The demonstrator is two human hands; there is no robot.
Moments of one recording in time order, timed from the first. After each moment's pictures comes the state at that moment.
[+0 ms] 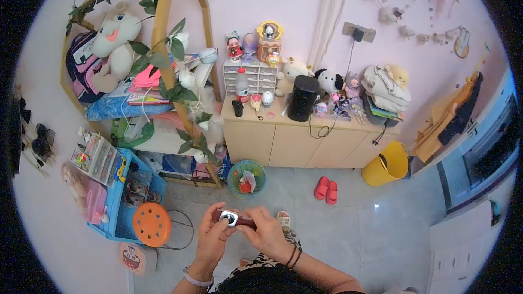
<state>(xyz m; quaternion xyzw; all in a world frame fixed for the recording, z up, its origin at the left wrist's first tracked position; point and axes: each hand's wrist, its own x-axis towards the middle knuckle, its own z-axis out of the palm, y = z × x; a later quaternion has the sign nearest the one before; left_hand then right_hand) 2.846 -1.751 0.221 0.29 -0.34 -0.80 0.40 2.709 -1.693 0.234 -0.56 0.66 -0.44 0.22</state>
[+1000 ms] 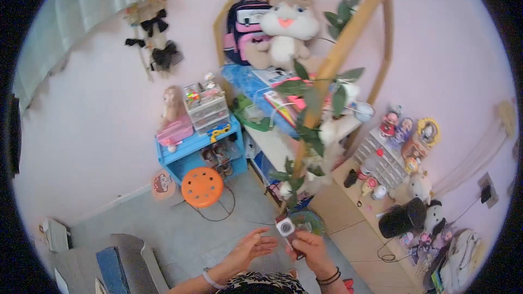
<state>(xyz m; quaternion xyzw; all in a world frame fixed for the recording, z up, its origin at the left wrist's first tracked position) 2.796 -1.813 0.199 0.40 -0.17 -0.72 0.53 2.603 -1.886 0.227 -0.46 0.35 -0.26 0.77</state>
